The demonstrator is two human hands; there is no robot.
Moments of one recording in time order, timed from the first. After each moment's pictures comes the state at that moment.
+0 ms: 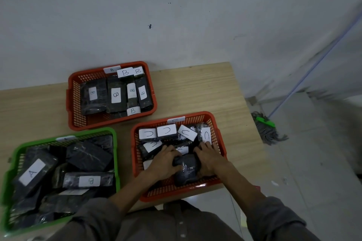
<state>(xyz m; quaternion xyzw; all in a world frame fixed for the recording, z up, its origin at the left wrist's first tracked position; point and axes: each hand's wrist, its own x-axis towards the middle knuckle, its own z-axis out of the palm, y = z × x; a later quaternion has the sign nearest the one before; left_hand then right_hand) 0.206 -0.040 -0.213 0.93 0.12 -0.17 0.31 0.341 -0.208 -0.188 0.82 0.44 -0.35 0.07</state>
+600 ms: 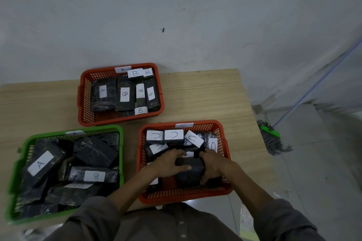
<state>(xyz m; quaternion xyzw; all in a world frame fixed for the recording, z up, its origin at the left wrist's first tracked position) 0.208 -0.032 -0.183 0.84 0.15 -0.23 0.46 0.348 -0.204 -0.181 0.80 0.38 -0.45 0.05</state>
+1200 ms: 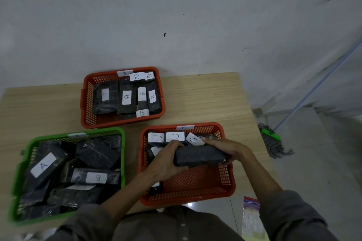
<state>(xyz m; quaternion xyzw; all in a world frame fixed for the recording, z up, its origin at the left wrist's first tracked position) 0.195 -0.029 -0.168 0.87 0.13 -0.02 0.48 0.397 -0.198 -0.128 0.77 0.03 -0.59 -0.23</state>
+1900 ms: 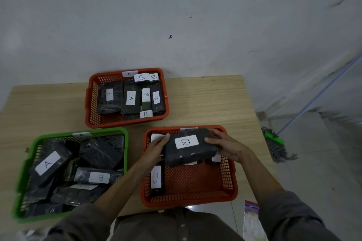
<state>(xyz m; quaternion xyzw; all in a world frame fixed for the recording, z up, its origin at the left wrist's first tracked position) 0.200 0.013 -0.169 0.50 0.42 -0.05 0.76 0.404 -0.190 -0.148 0.60 0.02 -0.59 -0.53</state>
